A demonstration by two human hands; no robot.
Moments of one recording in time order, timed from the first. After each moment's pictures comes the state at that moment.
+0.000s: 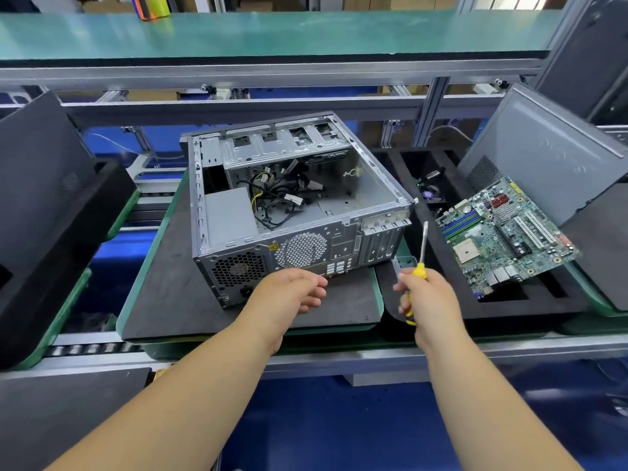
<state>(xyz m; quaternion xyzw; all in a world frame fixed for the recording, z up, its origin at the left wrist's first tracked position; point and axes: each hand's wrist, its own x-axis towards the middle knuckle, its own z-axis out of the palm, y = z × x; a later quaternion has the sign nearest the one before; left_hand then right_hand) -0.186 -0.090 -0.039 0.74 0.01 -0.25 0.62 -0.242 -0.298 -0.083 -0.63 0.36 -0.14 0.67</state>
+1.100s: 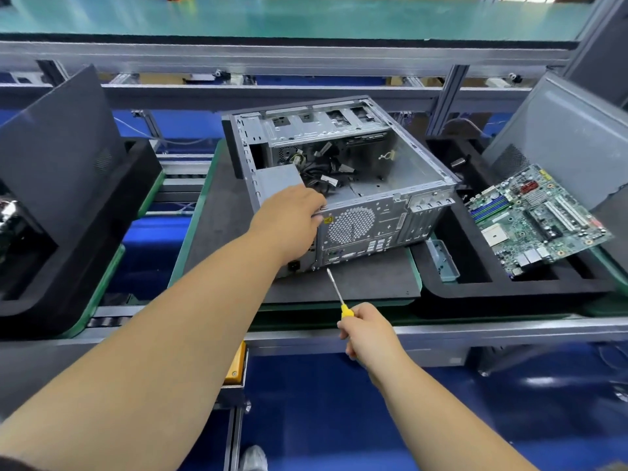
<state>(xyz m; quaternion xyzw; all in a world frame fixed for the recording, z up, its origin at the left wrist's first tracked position) -0.101 -0.022 -0.018 0.92 -0.35 0.05 0.14 -0.267 -0.134 -0.116 -0.73 0.34 0.09 0.58</state>
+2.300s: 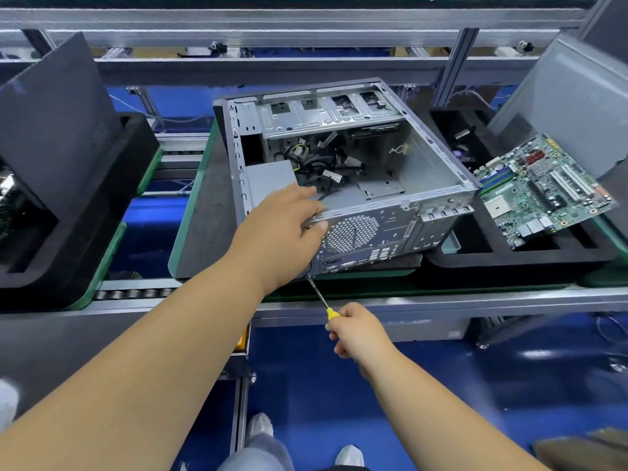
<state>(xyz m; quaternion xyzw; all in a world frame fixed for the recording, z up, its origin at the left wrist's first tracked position) -0.181 0.009 -0.017 0.91 -0.33 0.03 0.25 -0.290 -0.114 -0.141 -0.70 0.37 0.16 0.59</state>
